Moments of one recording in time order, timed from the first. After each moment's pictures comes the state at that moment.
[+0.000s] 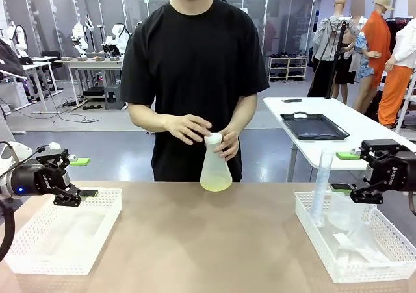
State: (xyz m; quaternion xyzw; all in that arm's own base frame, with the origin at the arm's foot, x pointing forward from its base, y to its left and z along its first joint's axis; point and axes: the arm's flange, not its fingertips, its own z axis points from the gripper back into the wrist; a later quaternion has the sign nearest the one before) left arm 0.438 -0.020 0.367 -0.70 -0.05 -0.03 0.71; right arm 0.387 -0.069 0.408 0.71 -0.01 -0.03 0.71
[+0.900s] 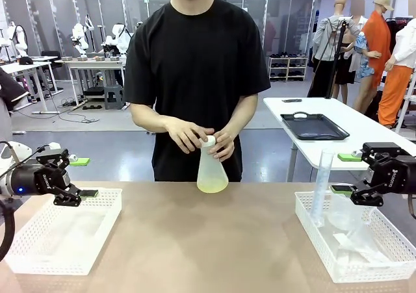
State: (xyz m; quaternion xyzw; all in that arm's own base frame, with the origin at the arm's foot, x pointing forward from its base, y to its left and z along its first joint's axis) left arm 0.438 -0.020 0.367 -0.70 -0.05 -0.03 0.71; right arm 0.391 -0.074 0.399 0.71 -0.01 -0.04 0.70
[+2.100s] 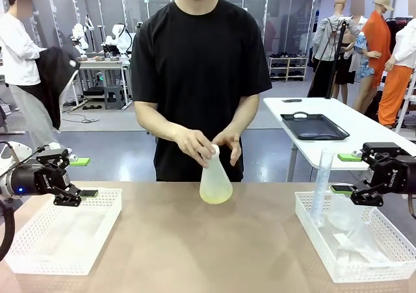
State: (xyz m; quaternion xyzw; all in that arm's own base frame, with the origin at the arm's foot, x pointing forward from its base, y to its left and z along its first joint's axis) left arm 0.438 -0.020 0.367 -0.70 -0.05 -0.03 0.71; right arm 0.391 -0.074 0.399 0.71 -0.01 -0.04 0.70
